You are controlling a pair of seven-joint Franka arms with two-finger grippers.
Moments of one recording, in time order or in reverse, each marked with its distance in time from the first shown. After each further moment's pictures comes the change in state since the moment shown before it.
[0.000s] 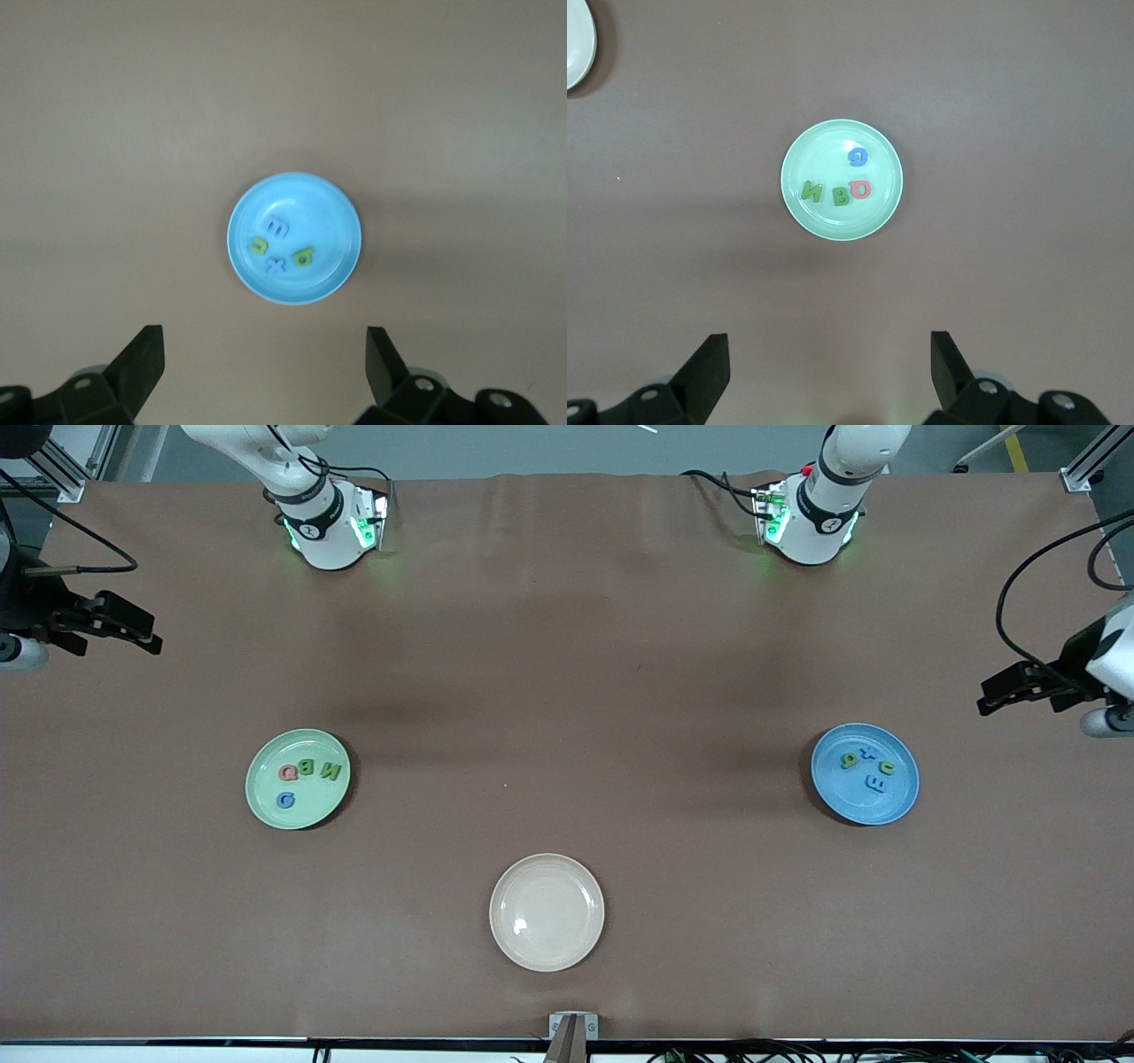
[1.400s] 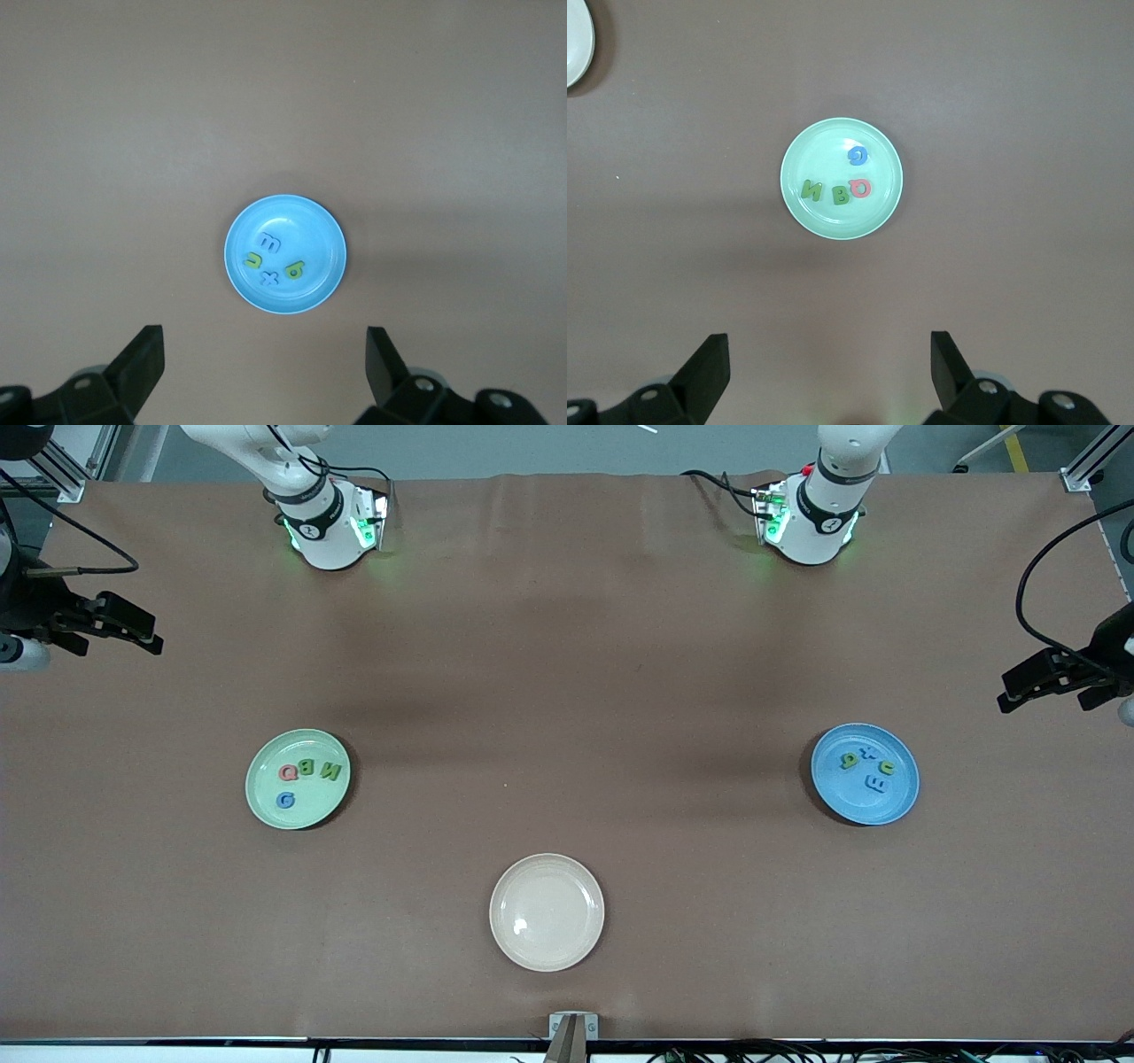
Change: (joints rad) left arm -0.563 0.014 0.535 0.130 -0.001 -0.073 -0.008; right arm 0.000 0.000 -0.001 -0.003 0.000 0.000 0.000
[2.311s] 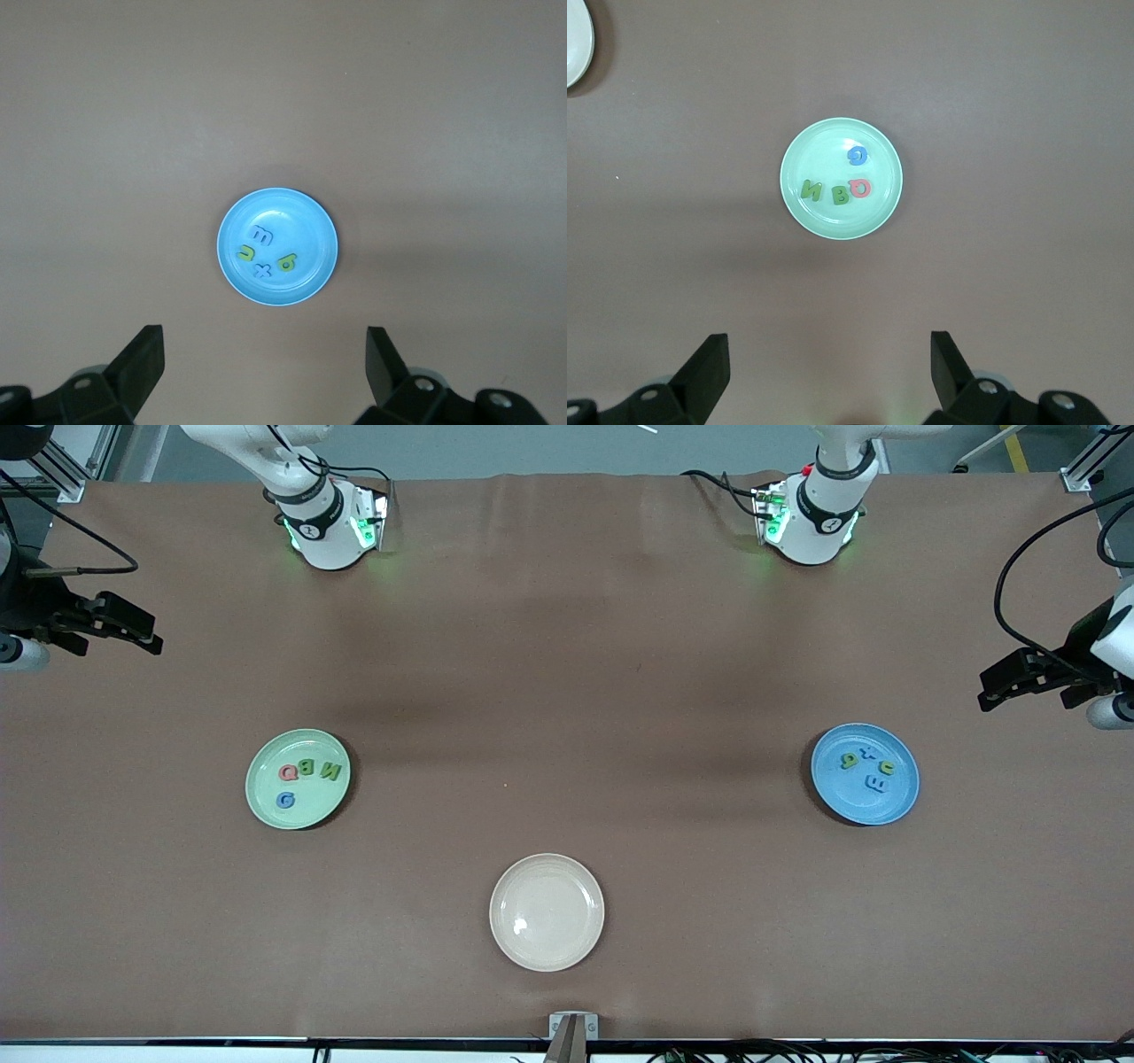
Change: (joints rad) left arm -0.664 0.000 0.666 0.033 -0.051 -0.038 0.000; right arm 0.000 0.000 -0.001 0.000 0.000 0.000 0.000
